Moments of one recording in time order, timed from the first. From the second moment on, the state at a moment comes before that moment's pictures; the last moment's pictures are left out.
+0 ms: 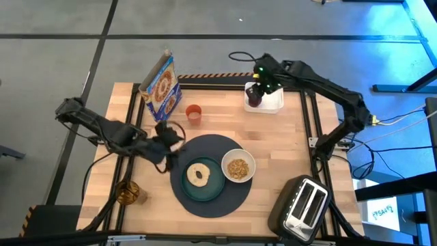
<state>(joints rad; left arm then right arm) -0.41 1.16 1.11 -0.81 -0.61 -0.62 -0.53 1.60 1.64 -1.10 0.08 0.39</state>
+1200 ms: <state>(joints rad) -0.21 1.12 1.11 -0.75 -0.58 -0.47 -0.68 1.87 1.60 -1.08 0.08 0.47</state>
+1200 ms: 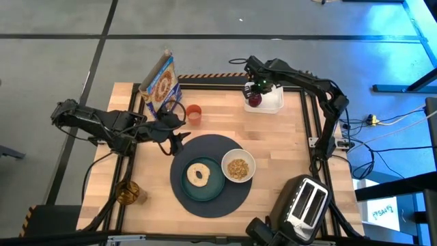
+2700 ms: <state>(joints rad) -0.19 1.12 1.11 -0.75 -0.58 -0.43 -0.65 1.91 1.59 -1.02 0.18 1.26</state>
